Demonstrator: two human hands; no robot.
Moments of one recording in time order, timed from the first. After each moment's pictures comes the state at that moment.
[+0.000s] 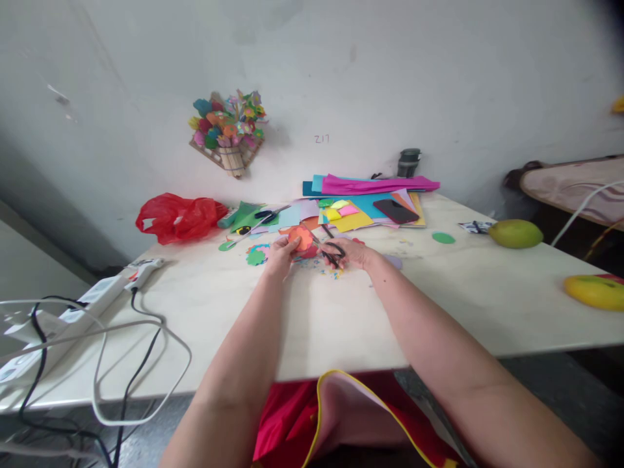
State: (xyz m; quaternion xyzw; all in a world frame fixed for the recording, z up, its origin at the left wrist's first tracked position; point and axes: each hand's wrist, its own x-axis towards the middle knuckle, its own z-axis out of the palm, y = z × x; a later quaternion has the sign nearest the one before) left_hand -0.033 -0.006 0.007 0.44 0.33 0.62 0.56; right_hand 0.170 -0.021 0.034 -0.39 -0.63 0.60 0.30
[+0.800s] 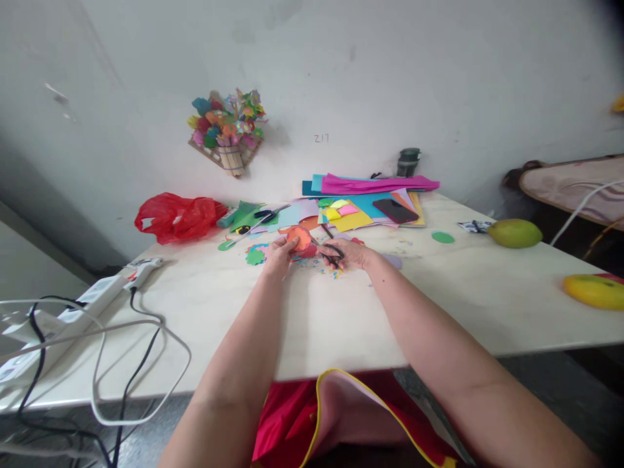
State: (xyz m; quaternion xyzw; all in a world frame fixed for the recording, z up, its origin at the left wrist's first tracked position) left_hand -0.034 -0.005 0.007 0.42 0.34 0.63 0.56; right_hand 0.169 -0.021 0.031 -0.38 -0.66 0.59 0.29
